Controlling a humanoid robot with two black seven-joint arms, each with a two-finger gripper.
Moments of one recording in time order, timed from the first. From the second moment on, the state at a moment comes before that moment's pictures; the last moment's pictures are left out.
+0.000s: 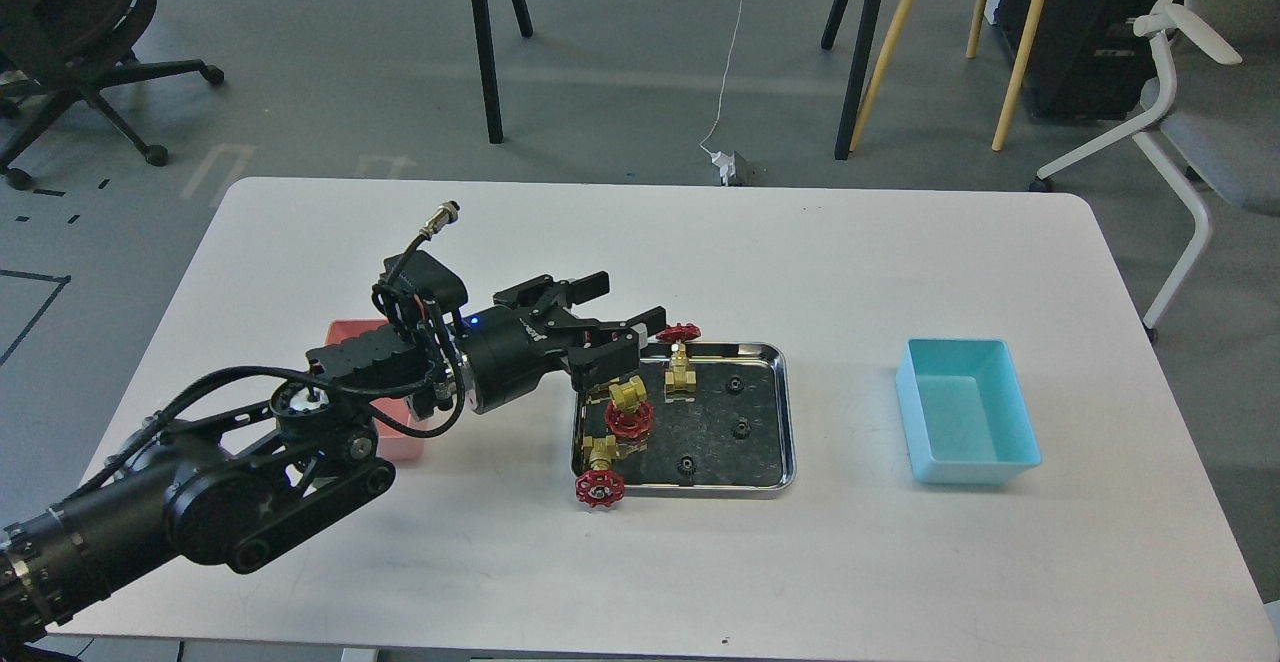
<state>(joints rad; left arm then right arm) -0.59 0.37 -0.47 -1.24 1.88 0.09 -0.27 0.49 -0.97 0.65 0.66 -0.25 0.49 0.36</state>
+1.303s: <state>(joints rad) -0.58 0.15 -0.30 -0.80 2.01 0.28 -0.28 0.49 -0.99 0.65 0.66 -0.25 0.49 0.36</state>
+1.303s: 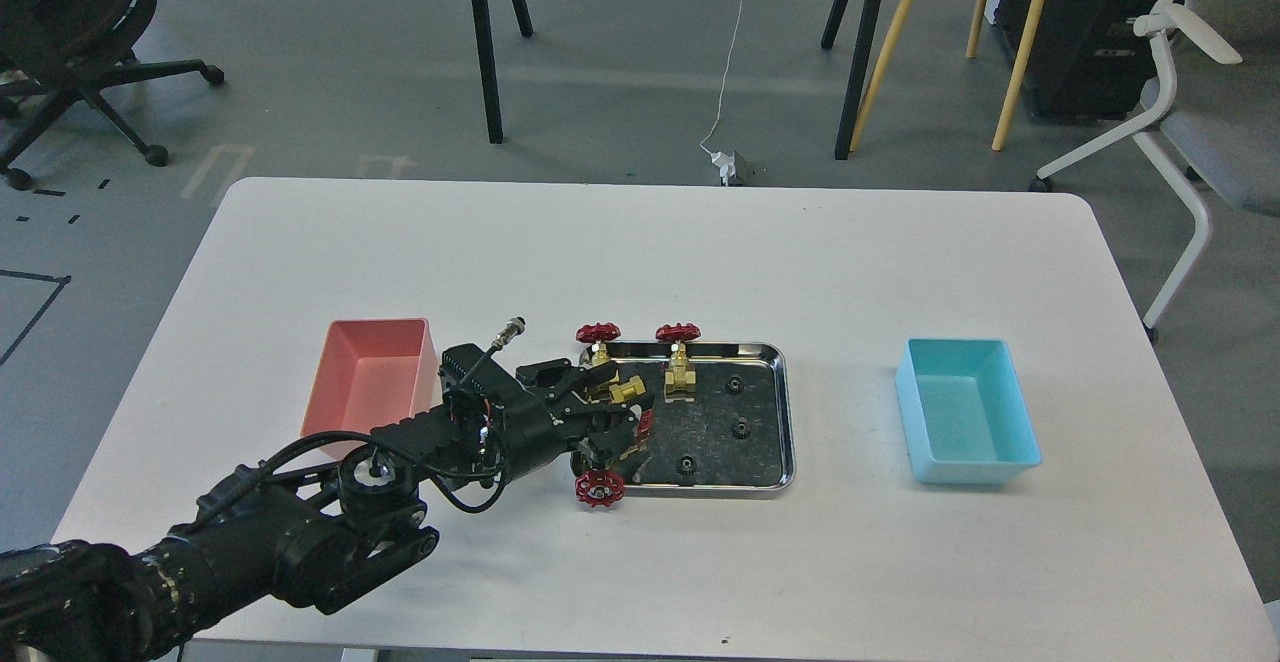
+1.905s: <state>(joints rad) -0.57 0.19 -0.31 -0.86 1.99 0.27 -0.31 0.49 -0.99 0.64 0.63 -0.25 0.49 0.36</state>
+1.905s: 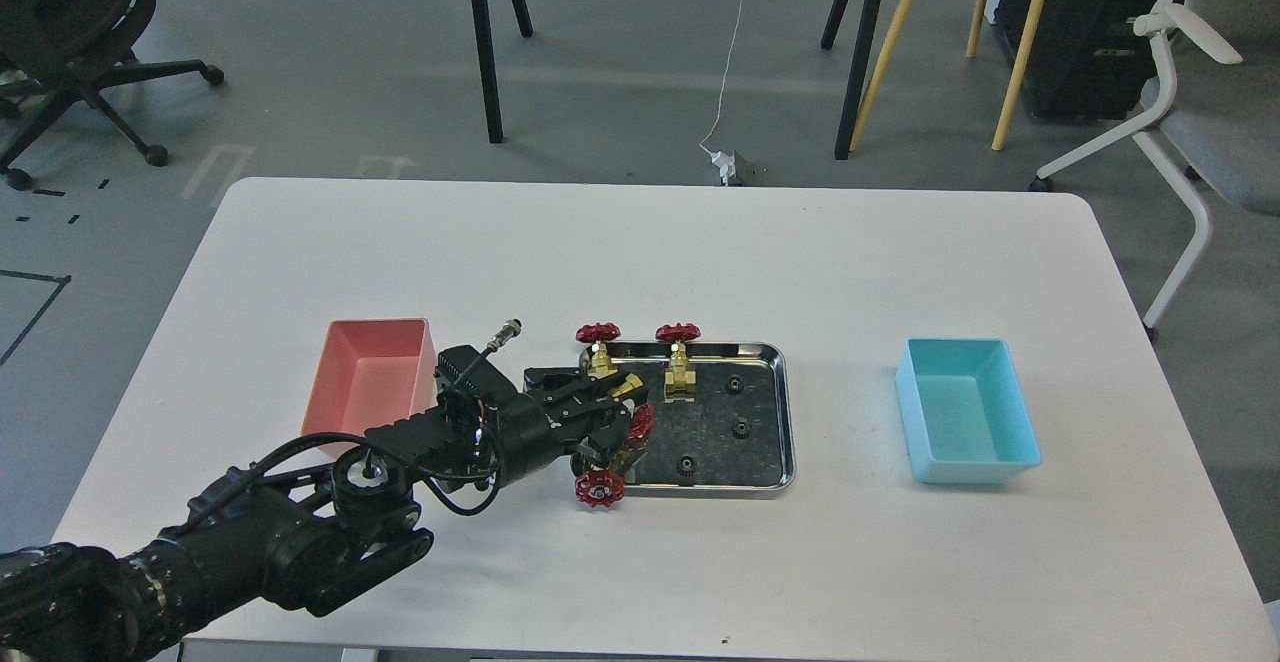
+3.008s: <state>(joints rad) -0.47 0.77 -0.39 -1.14 1.51 0.26 -0.31 0.60 -0.95 0.64 0.61 -0.32 0.49 0.35</state>
